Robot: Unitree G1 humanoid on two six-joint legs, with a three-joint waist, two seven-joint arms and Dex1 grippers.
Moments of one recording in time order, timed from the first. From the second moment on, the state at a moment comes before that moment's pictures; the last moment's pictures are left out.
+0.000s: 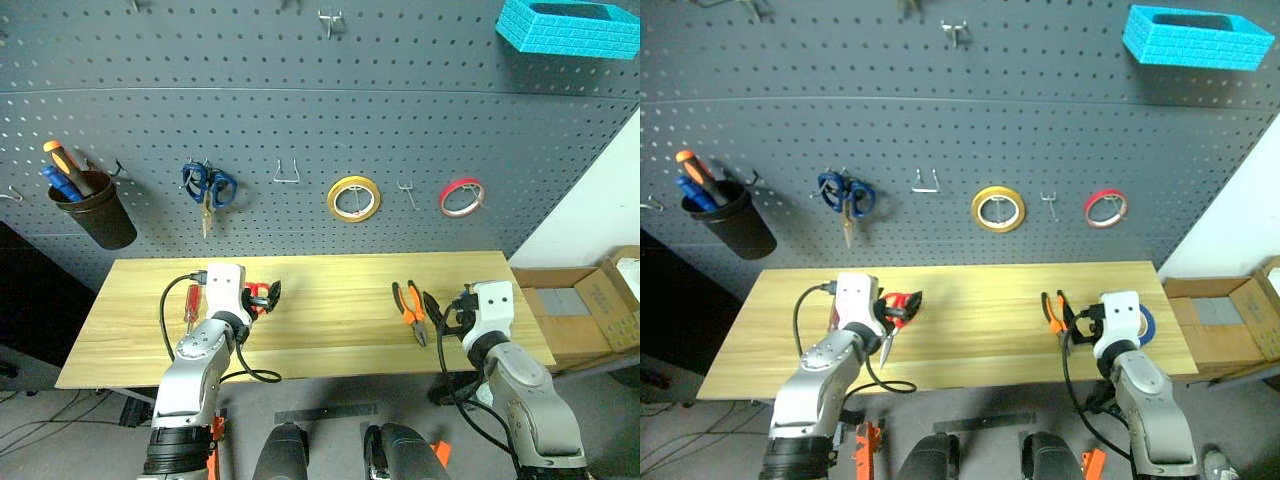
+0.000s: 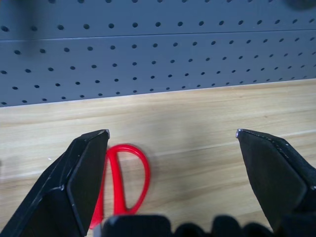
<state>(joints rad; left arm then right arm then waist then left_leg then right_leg) -0.13 0.23 0.12 -0.11 -0.18 0.51 -0.23 0.06 -0.20 -0.06 -0.34 0.14 0.45 0.22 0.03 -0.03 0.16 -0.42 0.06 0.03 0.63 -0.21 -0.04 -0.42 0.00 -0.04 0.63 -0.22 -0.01</state>
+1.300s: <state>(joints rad) -0.75 0.12 -0.40 0.32 -0.10 0.24 -0.87 -0.24 -0.49 -0.21 0.21 0.24 0.57 0.43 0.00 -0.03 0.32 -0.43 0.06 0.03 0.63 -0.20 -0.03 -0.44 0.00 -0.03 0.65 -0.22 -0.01</state>
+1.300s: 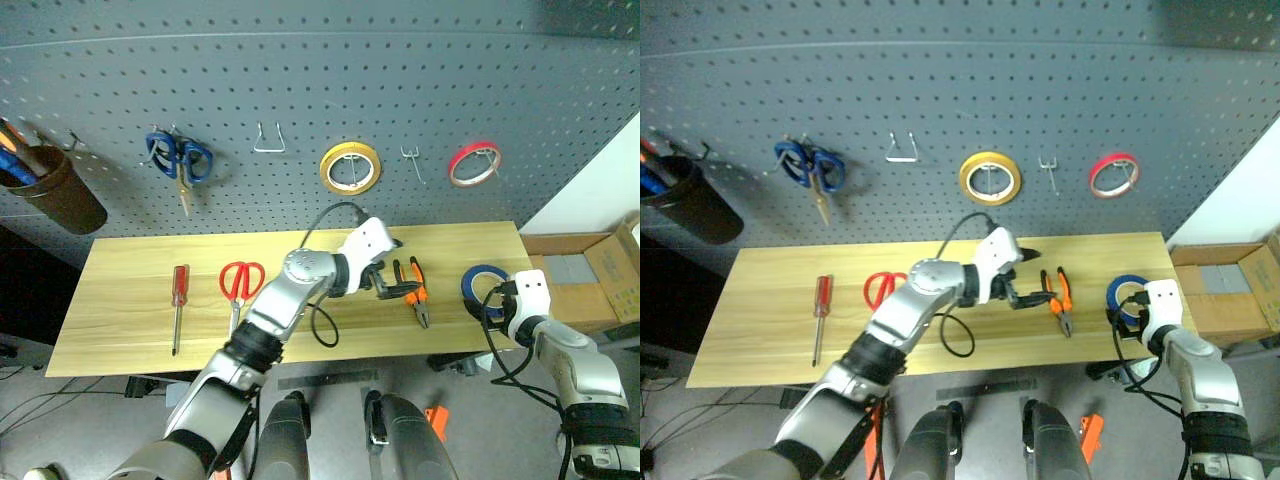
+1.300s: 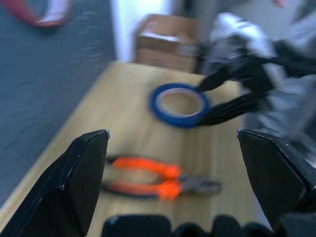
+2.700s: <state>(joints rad) -0.53 0.20 -0.32 0.17 -0.08 0.22 -0.95 0.04 -0.49 0.00 -0.18 0.00 0.42 0.39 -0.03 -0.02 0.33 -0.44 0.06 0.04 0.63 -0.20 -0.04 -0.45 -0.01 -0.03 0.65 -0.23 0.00</state>
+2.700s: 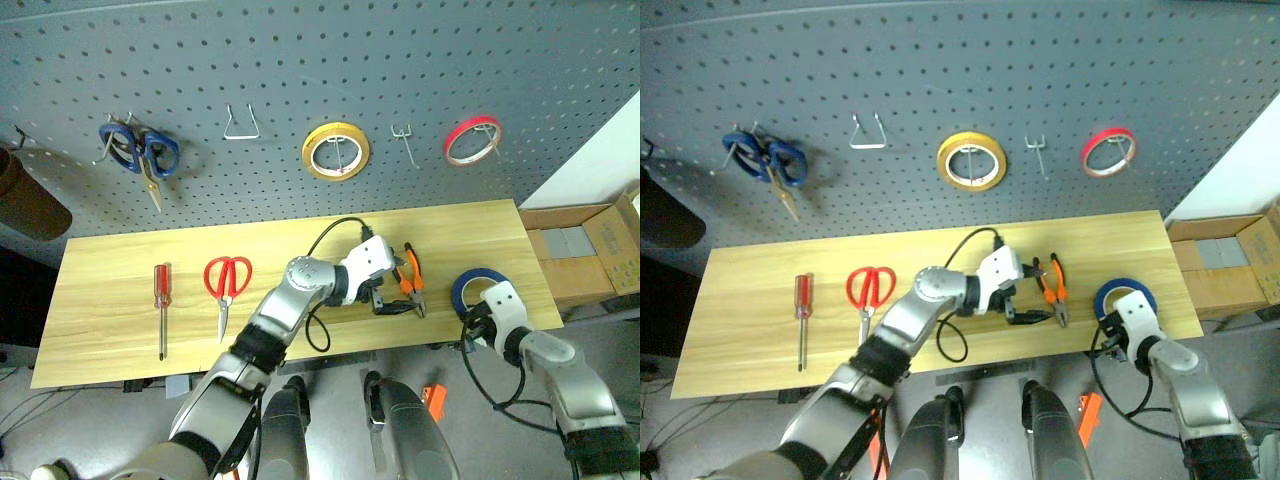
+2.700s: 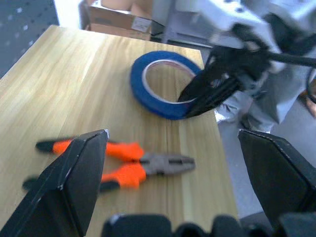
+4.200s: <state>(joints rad) -0.50 0.16 -0.12 -0.04 -0.11 0.25 -0.49 -0.54 -0.39 0.19 0.44 -0.13 -0.37 0.48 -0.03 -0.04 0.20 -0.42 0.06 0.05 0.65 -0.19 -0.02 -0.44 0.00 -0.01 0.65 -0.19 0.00</state>
